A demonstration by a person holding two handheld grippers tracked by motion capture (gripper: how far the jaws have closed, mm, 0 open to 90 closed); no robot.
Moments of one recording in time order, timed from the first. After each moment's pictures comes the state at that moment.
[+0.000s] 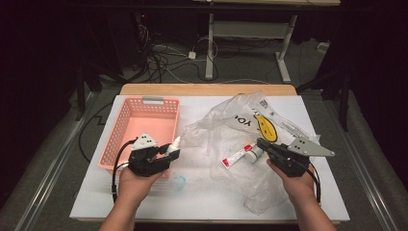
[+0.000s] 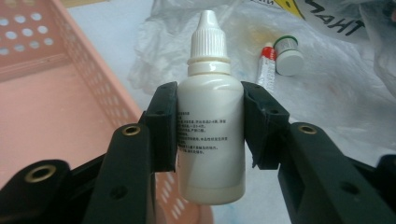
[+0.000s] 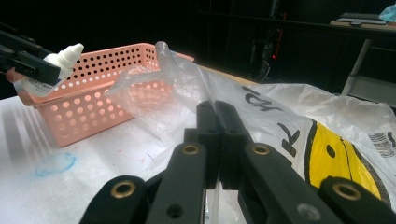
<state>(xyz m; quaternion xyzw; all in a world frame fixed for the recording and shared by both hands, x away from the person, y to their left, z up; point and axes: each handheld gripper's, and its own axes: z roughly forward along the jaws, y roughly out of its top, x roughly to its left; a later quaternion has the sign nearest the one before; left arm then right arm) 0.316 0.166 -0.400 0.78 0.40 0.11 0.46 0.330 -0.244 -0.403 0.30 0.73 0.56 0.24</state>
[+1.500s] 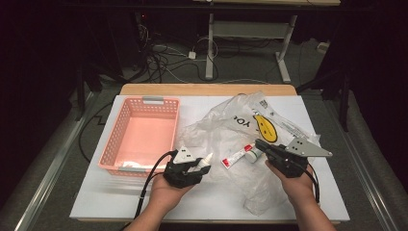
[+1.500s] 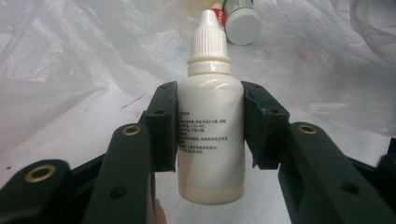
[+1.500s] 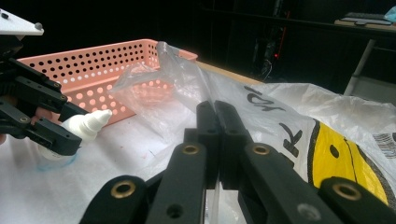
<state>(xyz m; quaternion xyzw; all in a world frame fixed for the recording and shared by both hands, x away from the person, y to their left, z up) 0.314 0.087 -0.437 0.83 0.34 0.09 0.43 0.330 -0.241 -0.405 0.29 0.74 0.56 0.24</state>
